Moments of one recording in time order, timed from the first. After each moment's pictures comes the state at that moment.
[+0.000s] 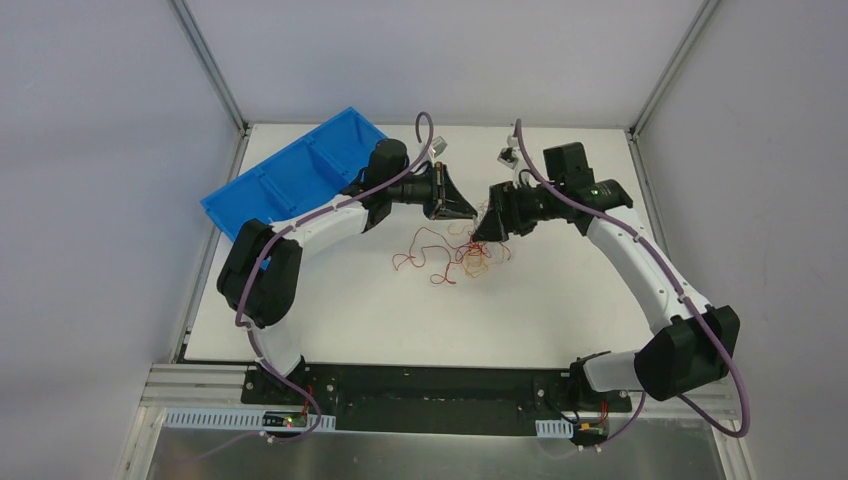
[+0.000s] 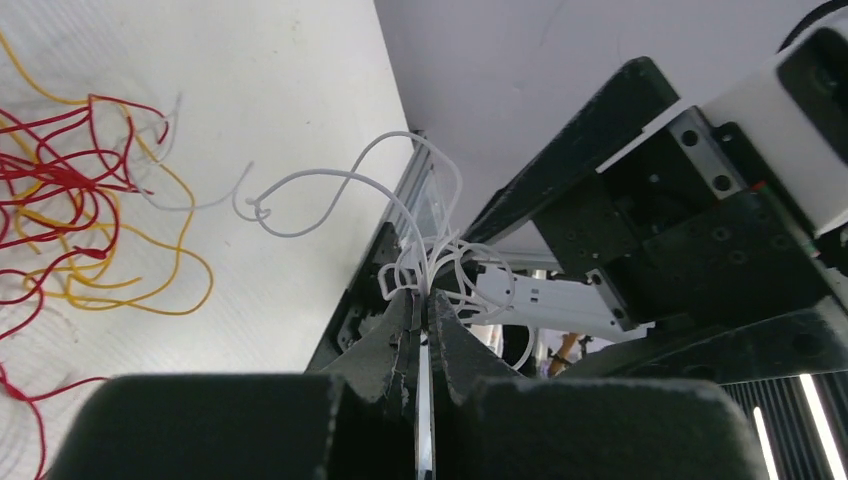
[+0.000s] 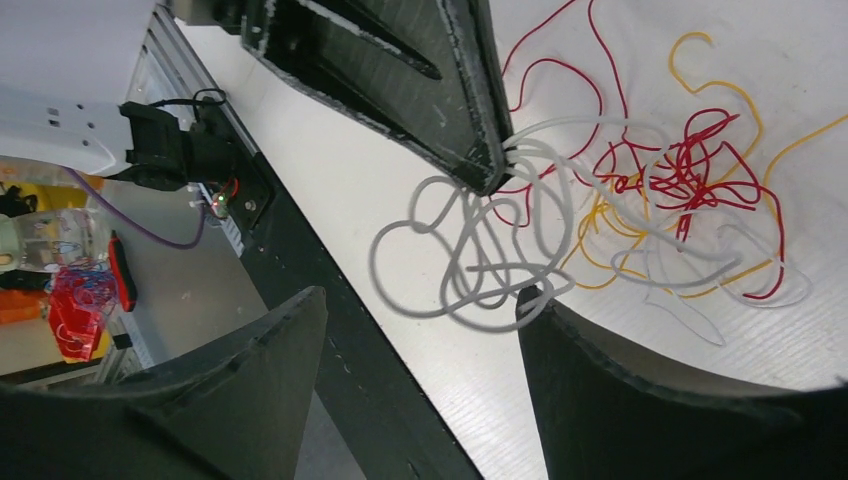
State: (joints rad) left arm -0.56 1.77 1.24 0.24 0.85 -1.08; right arm 0.35 1.35 1.28 -0.80 -0.73 0.07
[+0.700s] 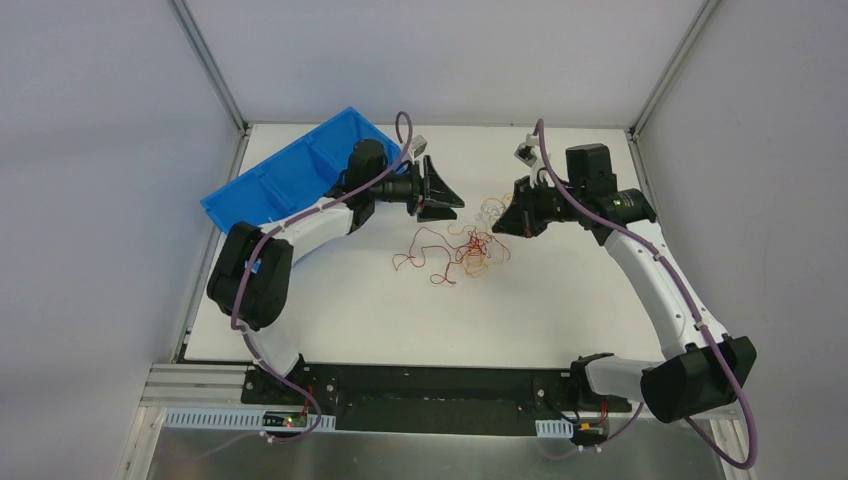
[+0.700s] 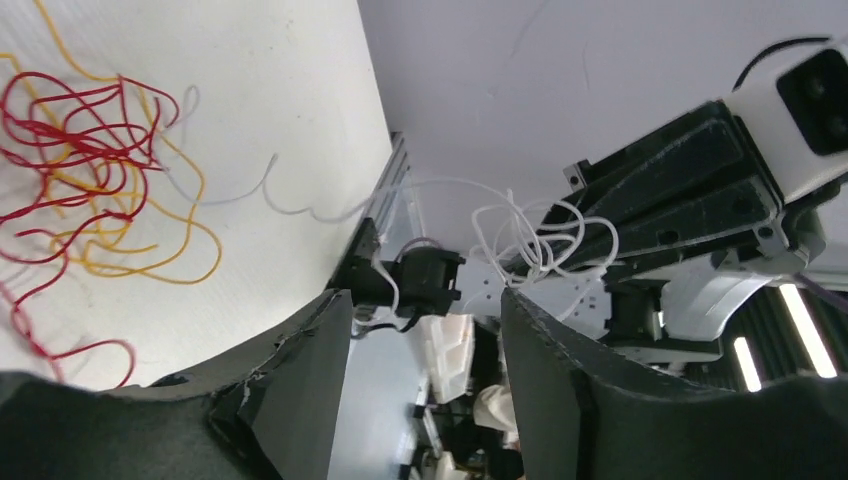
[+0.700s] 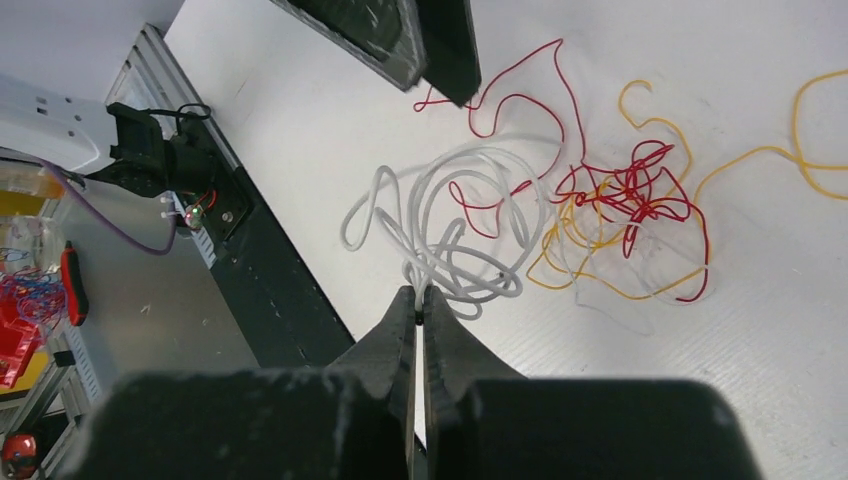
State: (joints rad) left arm -0.49 1.76 1.15 0.40 0.95 -1.24; right arm 0.31 1.26 1.26 -0.79 -0.70 -0.02
